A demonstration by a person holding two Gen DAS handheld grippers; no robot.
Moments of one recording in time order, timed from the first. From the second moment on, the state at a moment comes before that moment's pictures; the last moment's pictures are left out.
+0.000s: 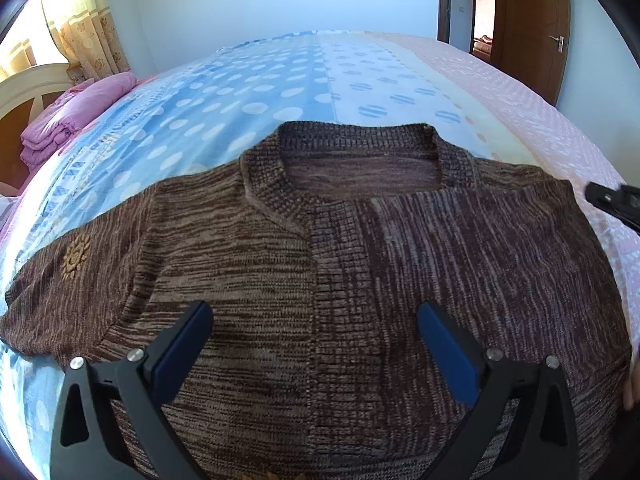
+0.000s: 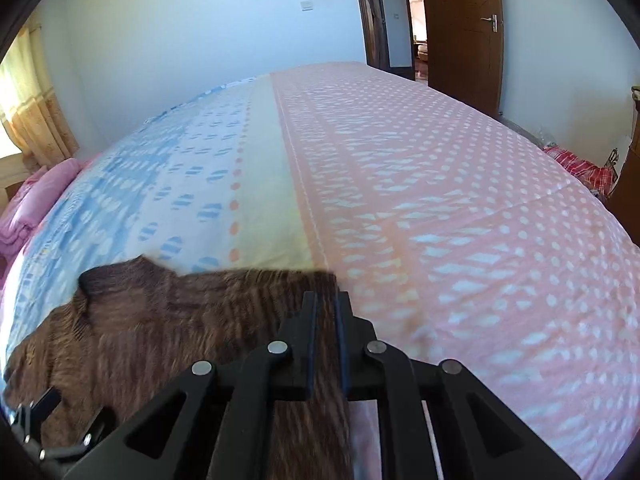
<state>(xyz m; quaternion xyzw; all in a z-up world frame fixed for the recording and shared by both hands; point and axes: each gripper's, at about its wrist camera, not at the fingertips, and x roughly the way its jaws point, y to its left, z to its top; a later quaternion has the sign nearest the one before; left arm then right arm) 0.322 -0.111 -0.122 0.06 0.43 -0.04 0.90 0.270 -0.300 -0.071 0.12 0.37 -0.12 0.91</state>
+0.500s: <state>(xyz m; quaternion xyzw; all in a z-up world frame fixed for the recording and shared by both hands) 0.319 -0.110 -0.125 0.04 0.43 -0.05 0.90 0.216 -0.276 -0.104 0.12 0.38 -0.10 0.91</state>
